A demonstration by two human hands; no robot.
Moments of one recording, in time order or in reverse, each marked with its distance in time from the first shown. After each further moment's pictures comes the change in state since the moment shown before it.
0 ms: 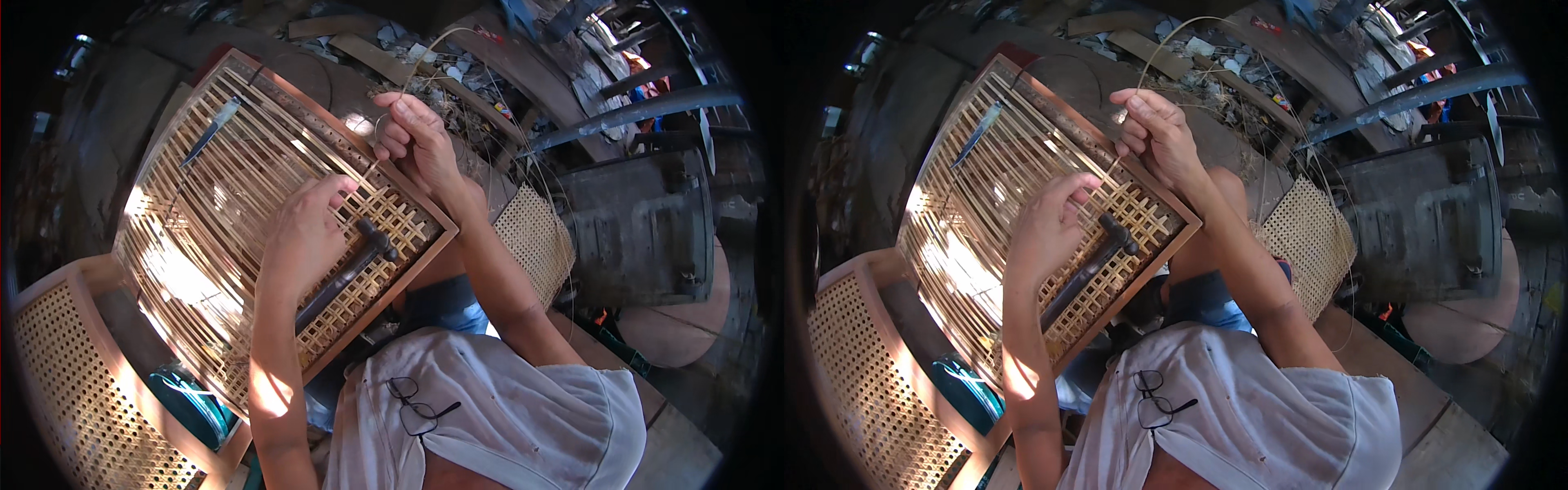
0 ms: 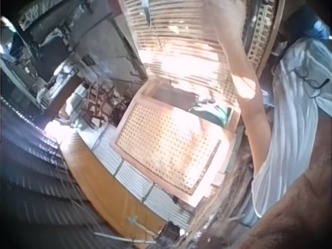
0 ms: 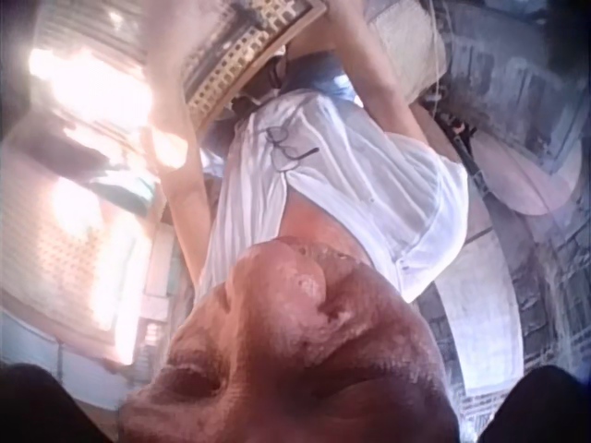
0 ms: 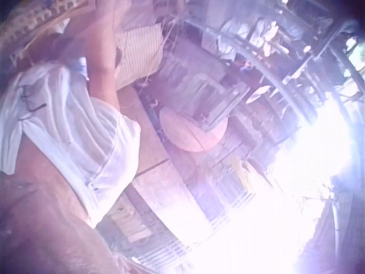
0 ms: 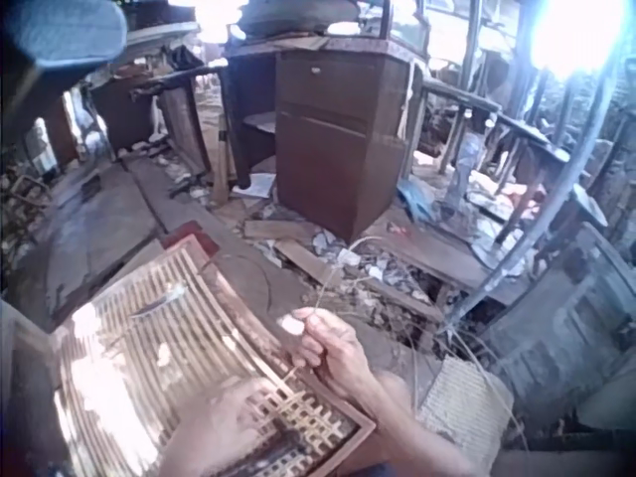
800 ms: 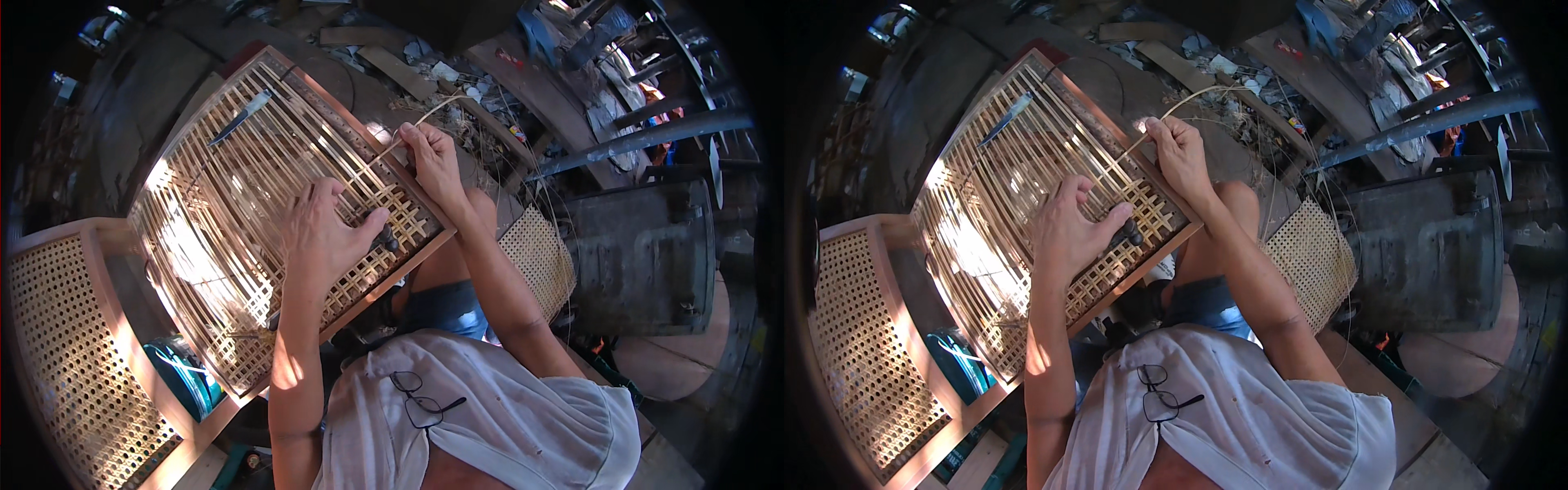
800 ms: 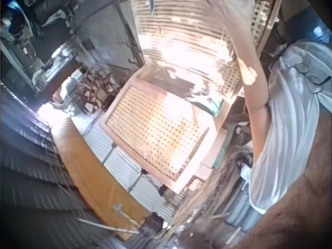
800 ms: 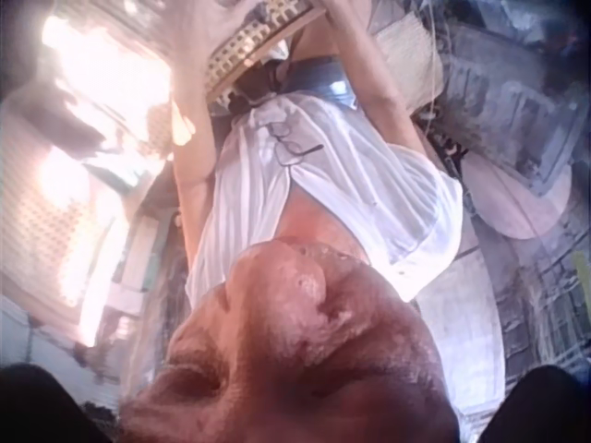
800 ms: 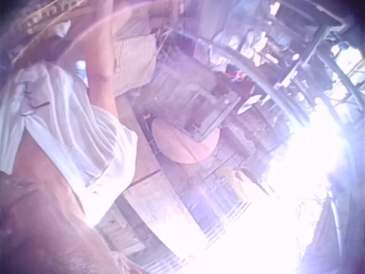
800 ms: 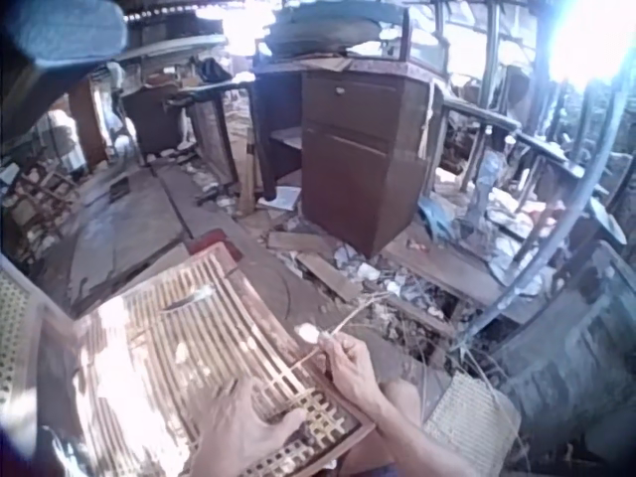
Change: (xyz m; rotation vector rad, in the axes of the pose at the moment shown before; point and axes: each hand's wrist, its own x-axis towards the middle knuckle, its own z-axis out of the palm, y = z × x) left_hand -0.023 0.007 0.028 0.212 0.327 -0.118; right_hand -0.013 0.008 -0.013 -0.702 0.207 -0.088
